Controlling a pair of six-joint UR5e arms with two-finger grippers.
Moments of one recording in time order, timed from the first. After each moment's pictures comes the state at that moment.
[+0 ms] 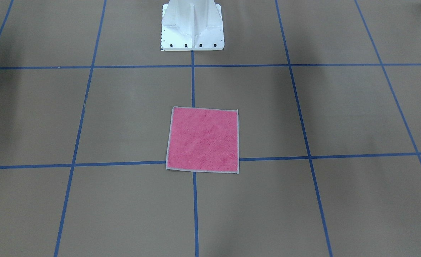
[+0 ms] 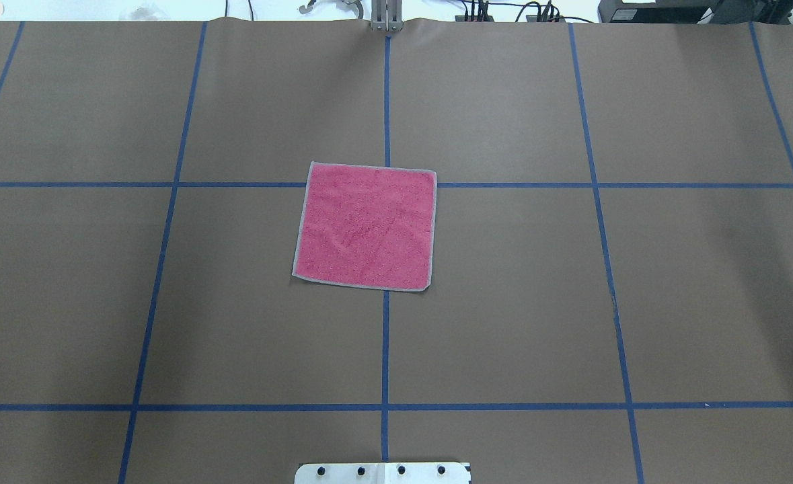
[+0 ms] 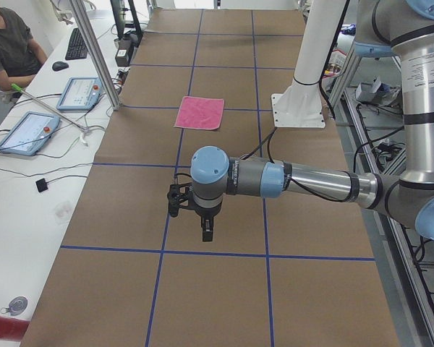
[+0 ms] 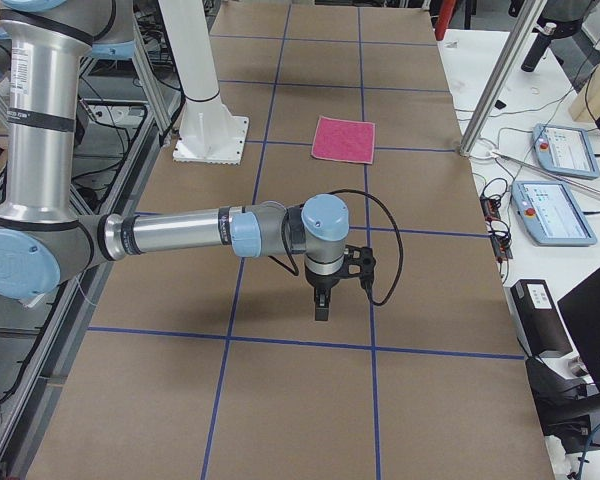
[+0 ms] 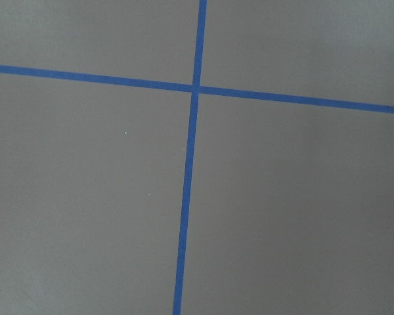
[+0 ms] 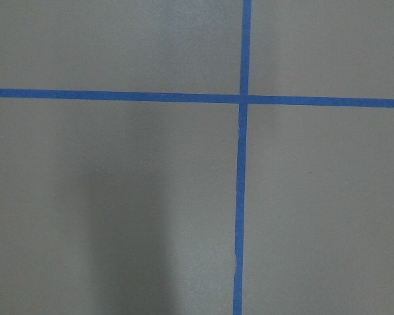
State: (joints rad) left arm -1.60 -1.39 -1.90 -1.51 -2.39 -0.12; right arm 1.53 -1.72 1.85 -1.60 2.34 0.12
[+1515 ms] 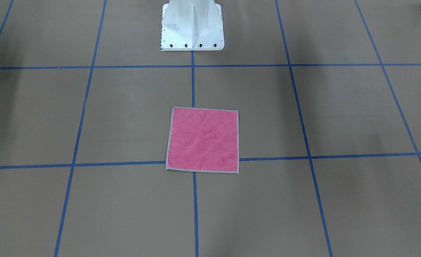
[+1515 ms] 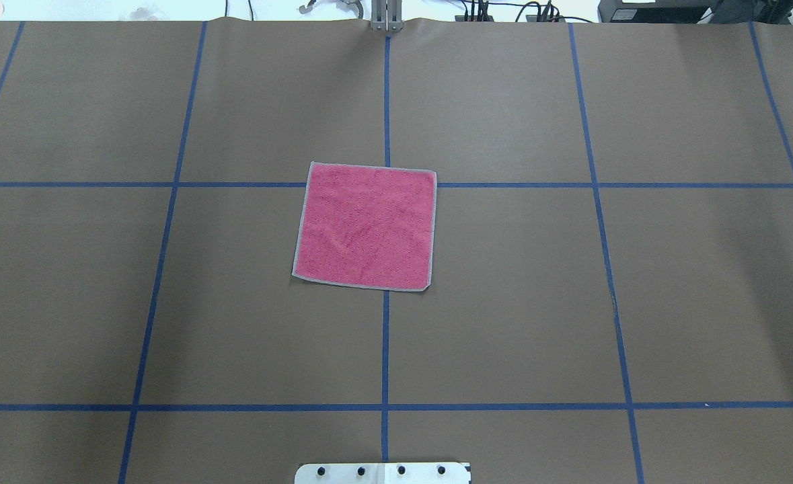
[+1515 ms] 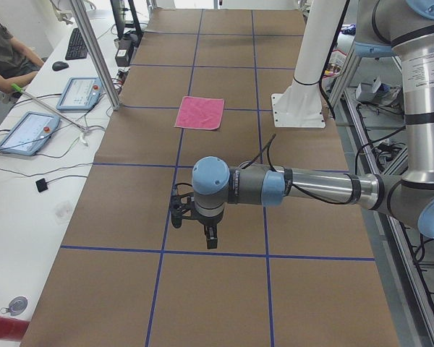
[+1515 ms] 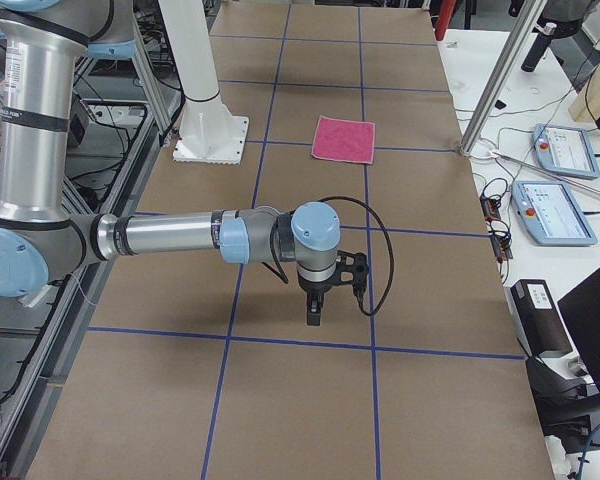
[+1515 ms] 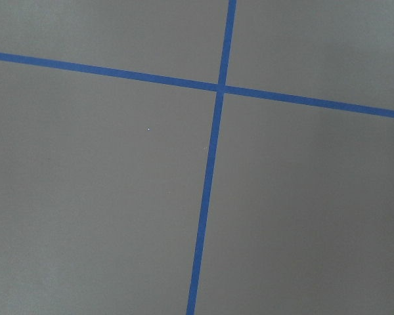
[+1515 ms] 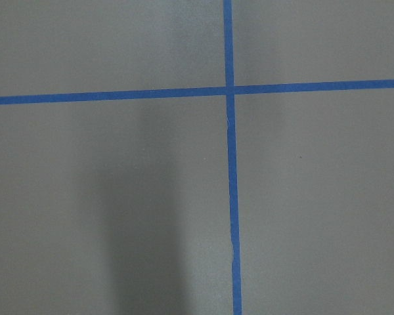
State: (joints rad) left arm -1.60 -1.38 -1.85 -1.53 -2.40 -0.18; right arm 1.55 -1.74 1.85 -1.59 2.37 0.12
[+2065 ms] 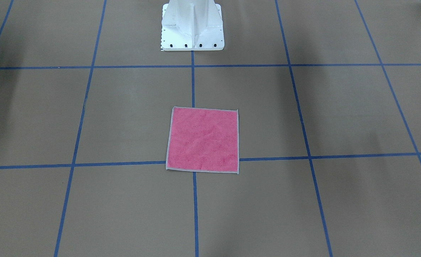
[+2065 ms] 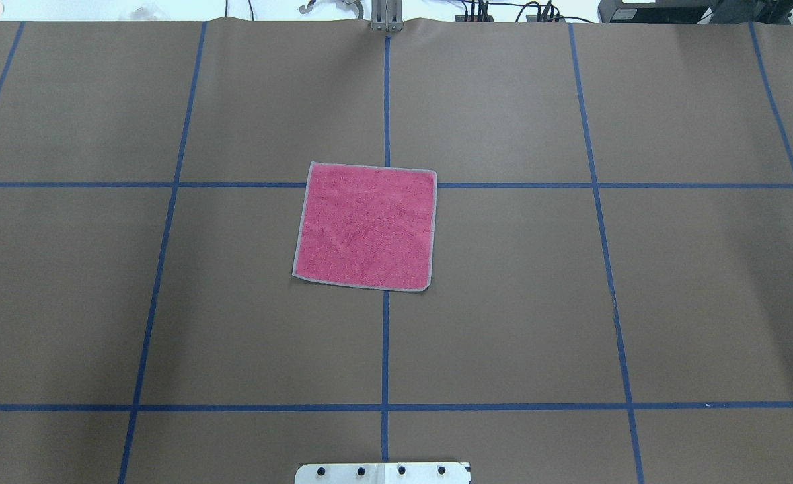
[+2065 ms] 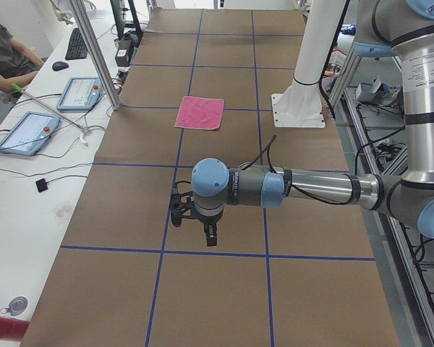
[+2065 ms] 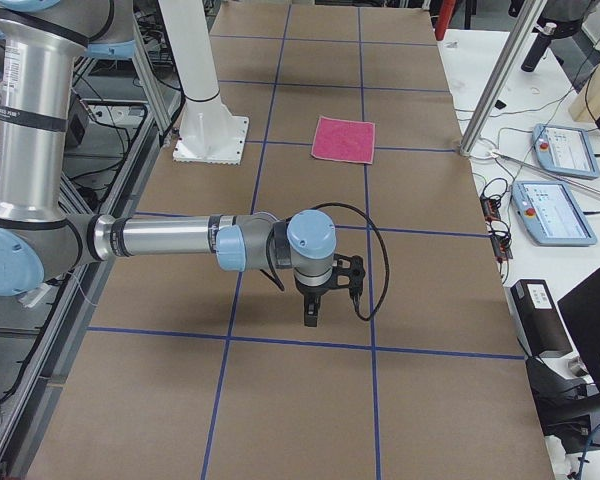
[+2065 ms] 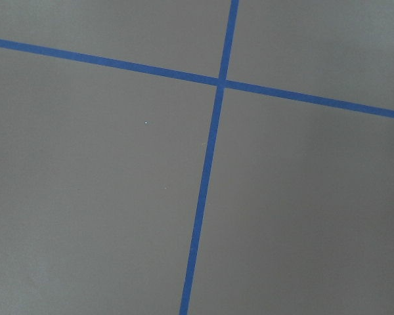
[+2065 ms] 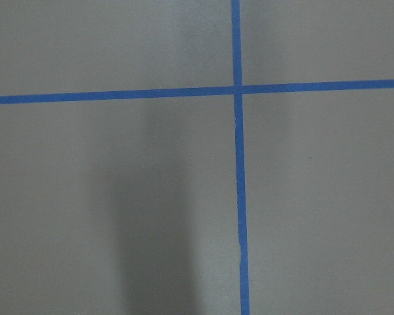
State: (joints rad) left arm -1.60 -1.38 -1.85 -1.55 -2.47 -0.18; right arm 1.54 -1.77 1.83 -1.49 2.49 0.14
